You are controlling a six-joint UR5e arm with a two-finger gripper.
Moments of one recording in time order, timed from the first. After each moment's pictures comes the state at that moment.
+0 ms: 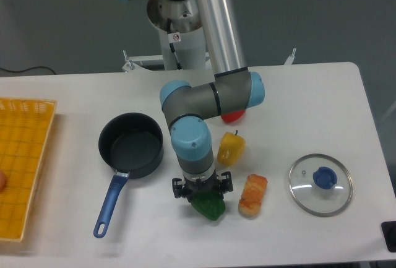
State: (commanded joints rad) arm 2.34 -2.16 -1.58 -0.83 1.63 0.21
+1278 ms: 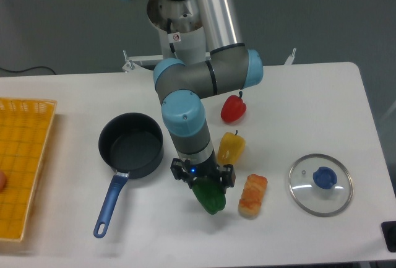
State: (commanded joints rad) arm 2.35 -2.04 -1.60 -0.84 1.71 0.65
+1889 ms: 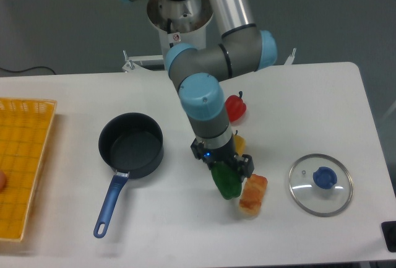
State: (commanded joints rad) arm 2.44 -1.97 -1.62 -0.95 1.71 0.98
